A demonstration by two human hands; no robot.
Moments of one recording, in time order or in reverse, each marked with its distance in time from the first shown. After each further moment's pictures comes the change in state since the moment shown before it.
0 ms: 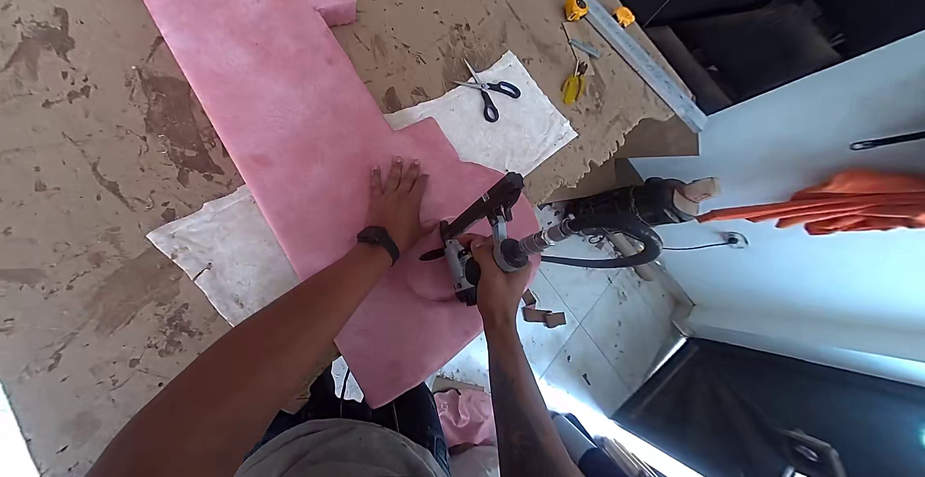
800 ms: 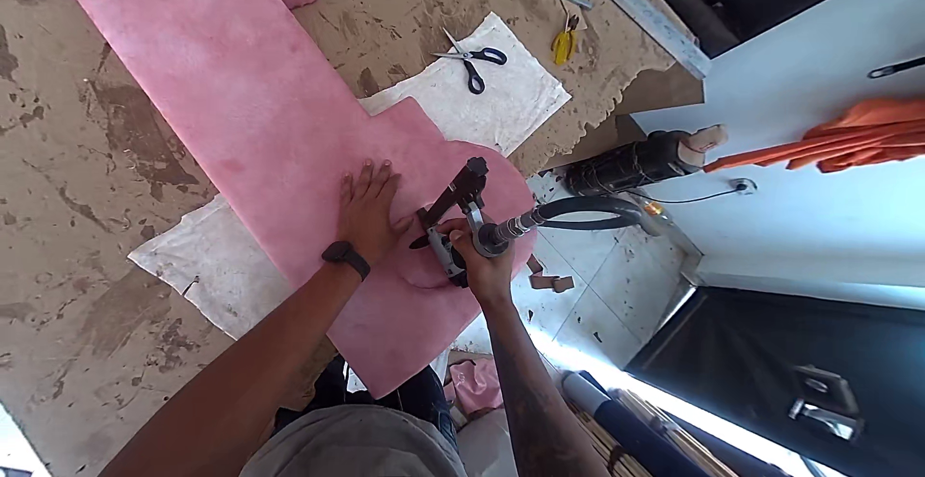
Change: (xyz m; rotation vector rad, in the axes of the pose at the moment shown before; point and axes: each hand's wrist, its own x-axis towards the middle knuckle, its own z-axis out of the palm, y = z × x) left_hand -0.034 -0.018 0.002 -0.023 0.014 0.027; right_hand 0.002 0.008 -0.009 0.086 -0.233 -0.034
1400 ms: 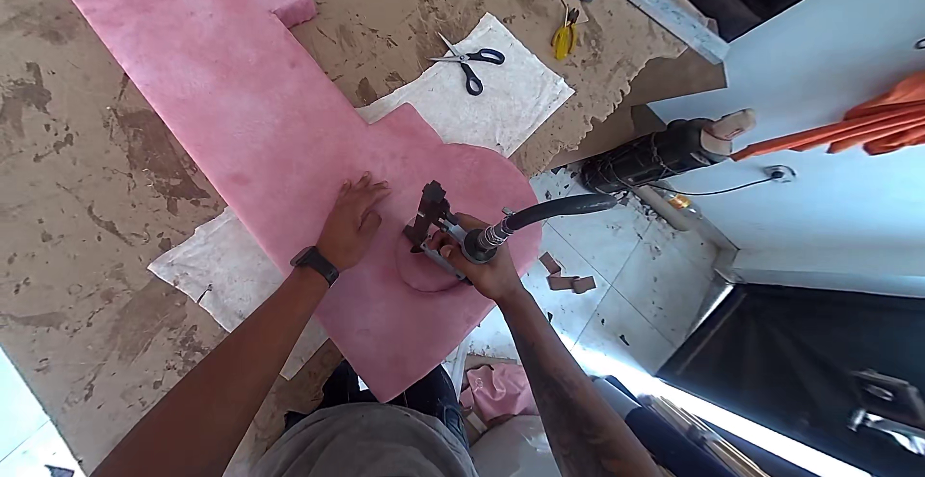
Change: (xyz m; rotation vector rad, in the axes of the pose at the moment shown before) left_hand -0.013 -0.037 -0.027 -0.552 0.034 0.168; right_hand 0.017 0.001 -0.022 0.006 -0.356 -0.049
